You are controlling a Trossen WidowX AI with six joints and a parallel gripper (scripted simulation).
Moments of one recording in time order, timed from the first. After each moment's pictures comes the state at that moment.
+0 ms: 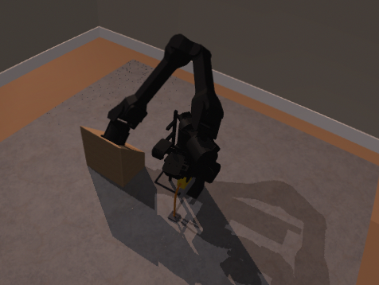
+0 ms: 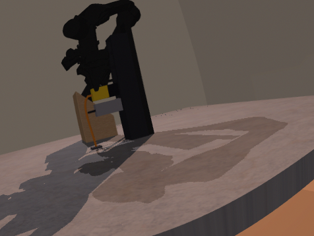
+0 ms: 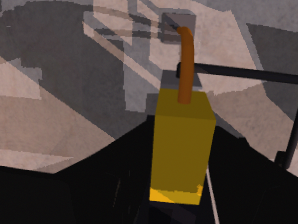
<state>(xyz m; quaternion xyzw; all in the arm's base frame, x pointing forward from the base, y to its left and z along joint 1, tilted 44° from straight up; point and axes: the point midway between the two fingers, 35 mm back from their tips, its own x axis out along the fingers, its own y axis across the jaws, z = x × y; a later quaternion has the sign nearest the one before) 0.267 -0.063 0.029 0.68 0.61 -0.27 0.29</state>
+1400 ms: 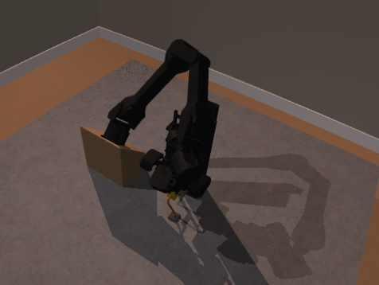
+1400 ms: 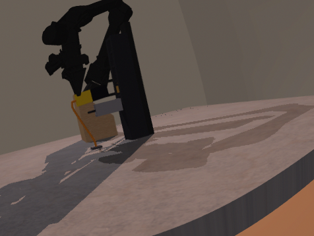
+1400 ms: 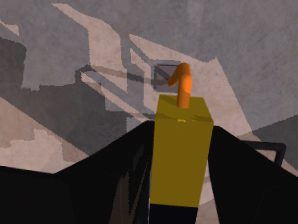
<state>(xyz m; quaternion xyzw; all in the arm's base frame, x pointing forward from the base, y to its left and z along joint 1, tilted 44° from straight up) 0.263 -0.103 -0.007 0.68 0.62 -0.28 0.28</state>
